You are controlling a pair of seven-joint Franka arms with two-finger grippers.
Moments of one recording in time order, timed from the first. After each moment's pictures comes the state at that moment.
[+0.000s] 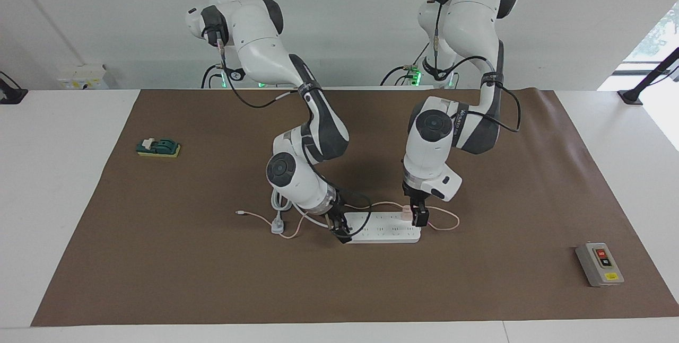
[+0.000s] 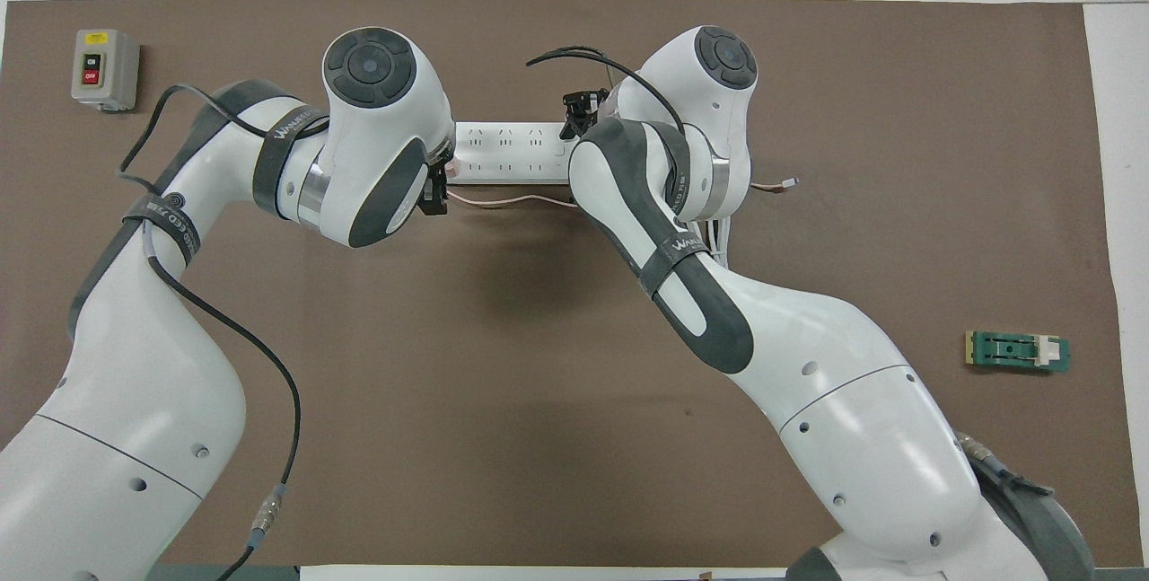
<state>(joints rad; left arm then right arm) -0.32 0.55 -0.16 -1.52 0.20 2.09 -2.10 0.51 0.85 -0.14 -1.20 0.63 2.11 1.49</state>
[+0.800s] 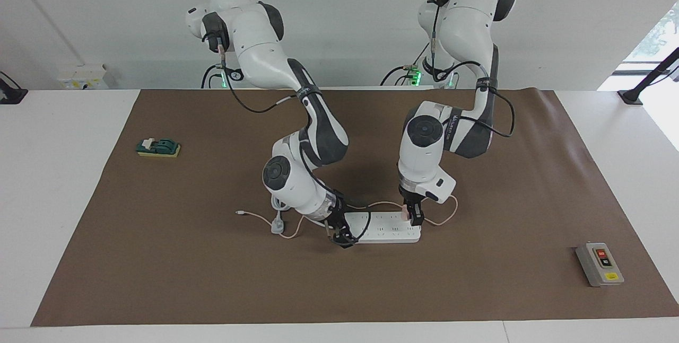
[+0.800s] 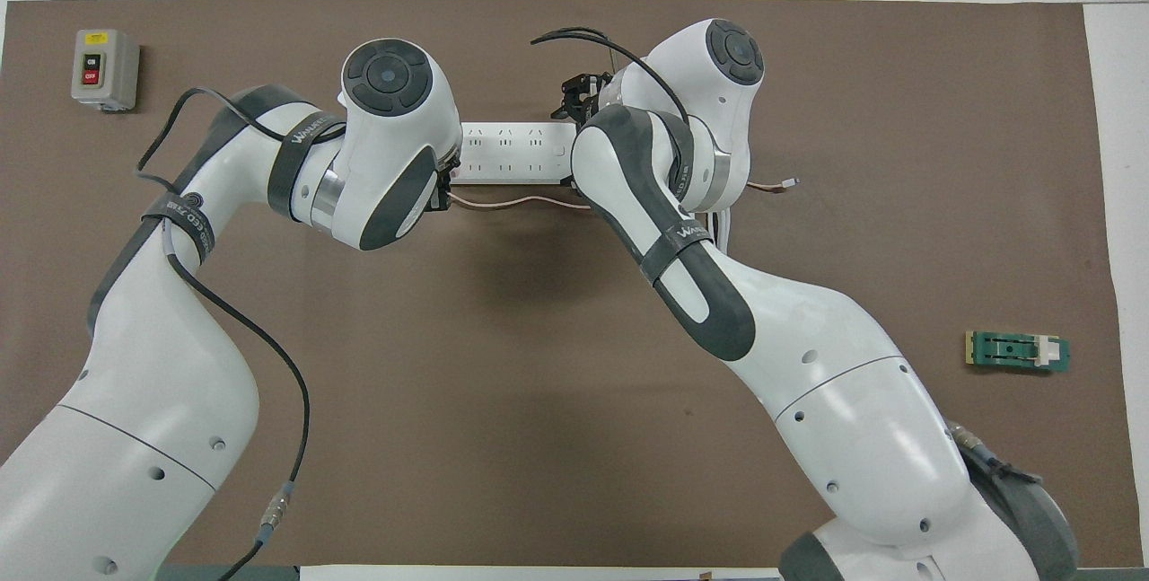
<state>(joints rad) -0.33 0.57 -0.15 -1.52 0.21 2.12 -2.13 0.50 0.90 -0.14 -1.14 0.69 2.15 1.51</state>
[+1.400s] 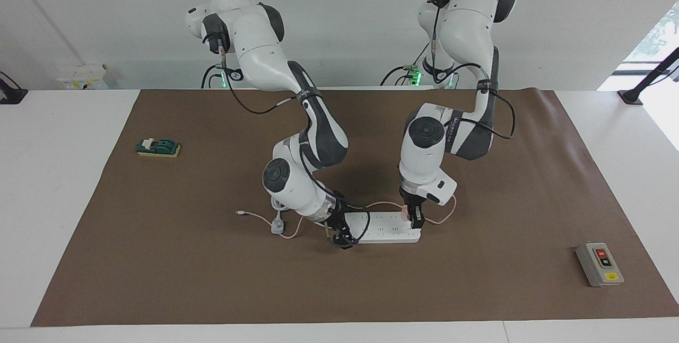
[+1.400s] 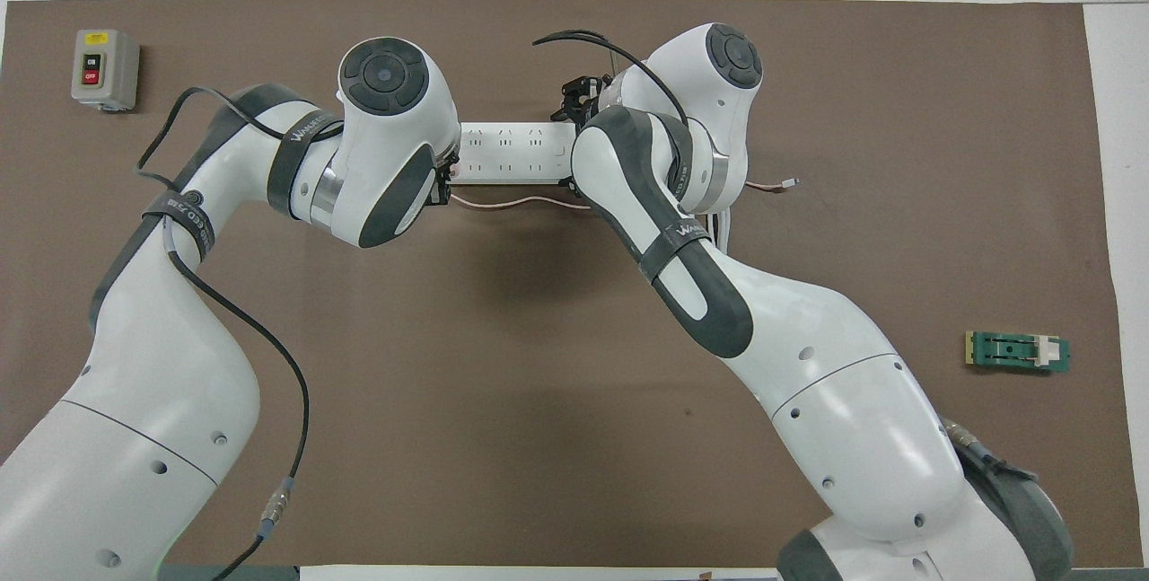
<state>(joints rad) -0.32 0.58 -0.15 -1.51 0.21 2.12 -2.13 0.50 0.91 -0.14 -1.14 0.71 2.15 1.51</state>
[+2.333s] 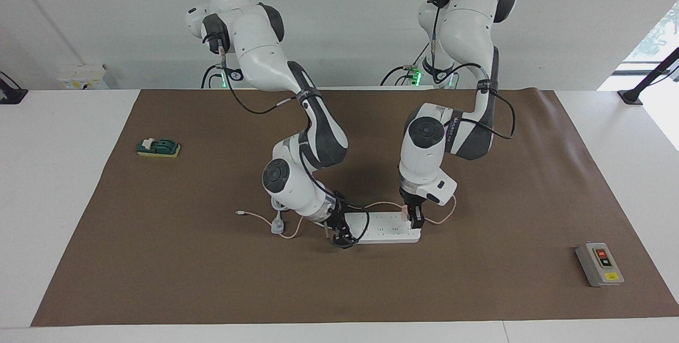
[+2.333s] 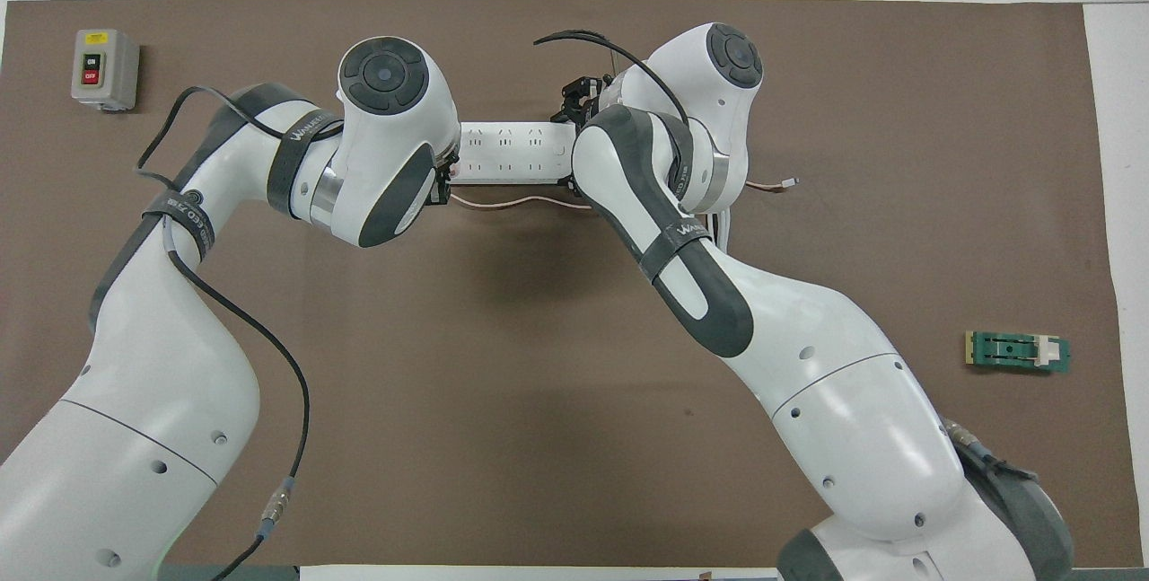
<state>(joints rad) -0.32 0.58 -0.15 -1.51 0.21 2.11 -2.12 0.50 0.91 -0.14 -1.14 0.71 2.15 1.52</state>
